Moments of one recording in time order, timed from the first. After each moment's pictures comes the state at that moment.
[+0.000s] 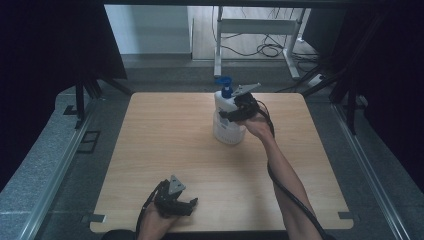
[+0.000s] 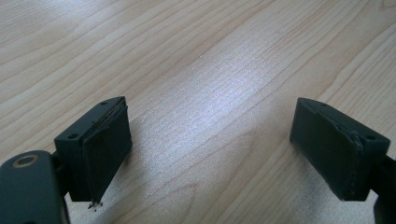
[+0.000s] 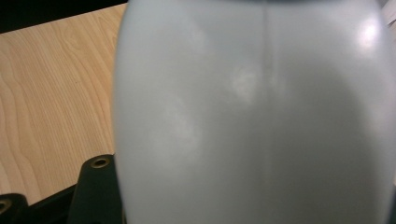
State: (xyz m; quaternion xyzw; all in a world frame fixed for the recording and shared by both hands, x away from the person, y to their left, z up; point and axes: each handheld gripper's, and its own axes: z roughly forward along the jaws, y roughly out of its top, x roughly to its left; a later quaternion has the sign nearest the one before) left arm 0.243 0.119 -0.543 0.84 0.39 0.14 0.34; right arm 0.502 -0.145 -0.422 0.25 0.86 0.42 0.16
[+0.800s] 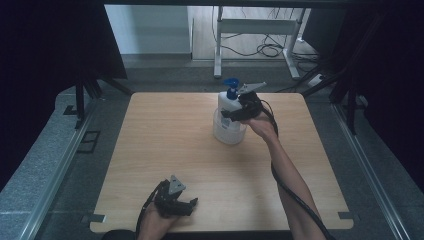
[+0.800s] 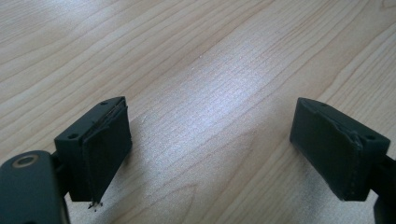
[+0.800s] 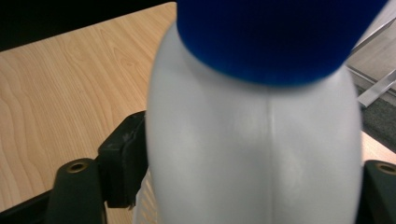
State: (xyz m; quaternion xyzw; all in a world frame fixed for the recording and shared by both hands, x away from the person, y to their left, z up) left arm 0.243 0.119 -0.543 0.84 0.39 0.14 0.34; right arm 0.502 -0.156 -0.417 0.26 0.85 0.44 0.15
